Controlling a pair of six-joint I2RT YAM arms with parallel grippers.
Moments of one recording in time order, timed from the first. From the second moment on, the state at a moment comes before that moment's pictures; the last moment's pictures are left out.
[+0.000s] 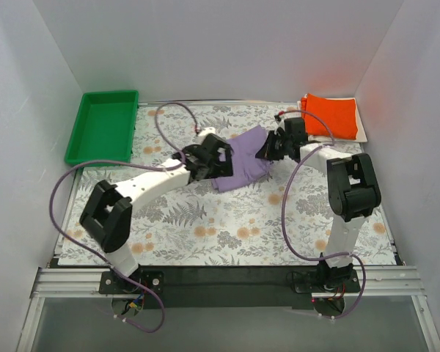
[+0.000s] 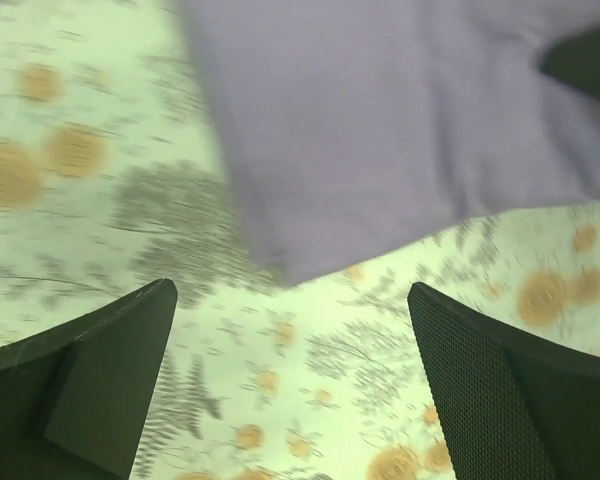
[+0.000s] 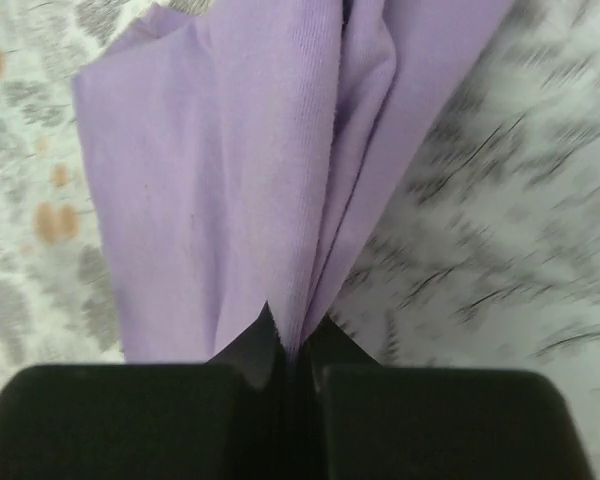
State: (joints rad) left arm -0.79 1.73 1.31 -0.47 -0.34 -0.67; right arm 0.25 1.89 1.14 0.02 -0.45 0.48
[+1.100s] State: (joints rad) left arm -0.49 1.46 0.97 -0.69 -0.18 -0.81; right arm 0.04 2.31 2.15 -0.35 0.17 -0.45
